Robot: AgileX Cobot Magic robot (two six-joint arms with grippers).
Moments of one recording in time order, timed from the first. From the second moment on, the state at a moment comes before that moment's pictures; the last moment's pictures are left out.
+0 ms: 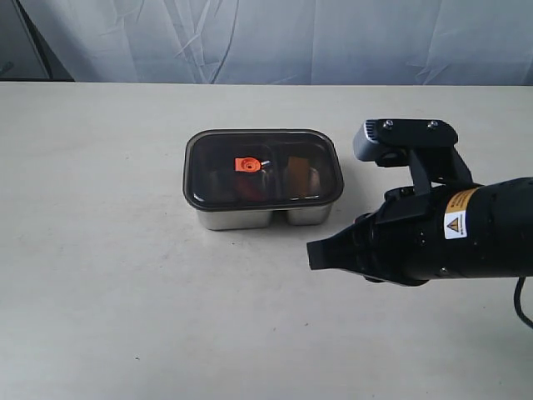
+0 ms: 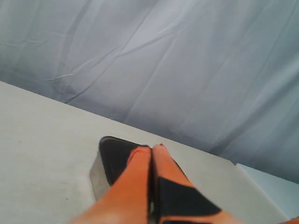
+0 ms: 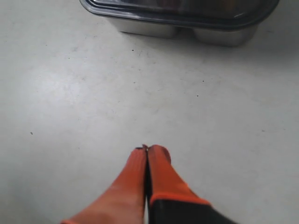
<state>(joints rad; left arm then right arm) -0.06 0.01 0.00 -1.61 0.20 1.00 0.73 1.19 -0.62 0.19 0.40 0.27</state>
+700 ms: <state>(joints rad) -0.06 0.01 0.00 -1.58 0.25 1.00 0.71 0.97 -0.62 0.14 0.40 0.25</state>
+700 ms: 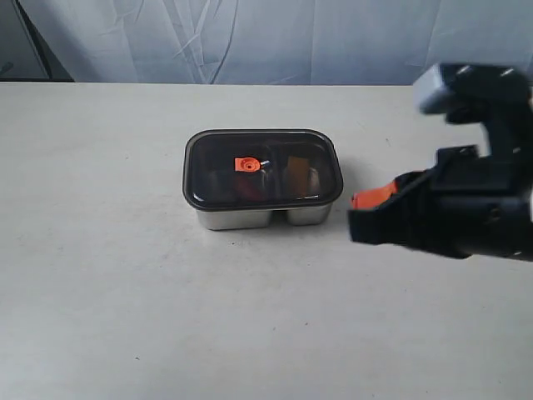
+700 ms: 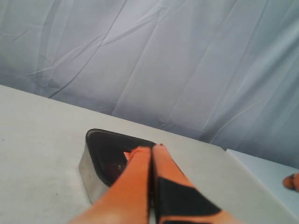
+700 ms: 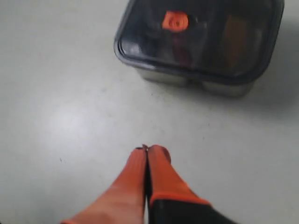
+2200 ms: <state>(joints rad) -0.06 0.01 0.00 -1.55 0.25 1.00 0.17 0.01 0.00 0.29 0.22 0.24</state>
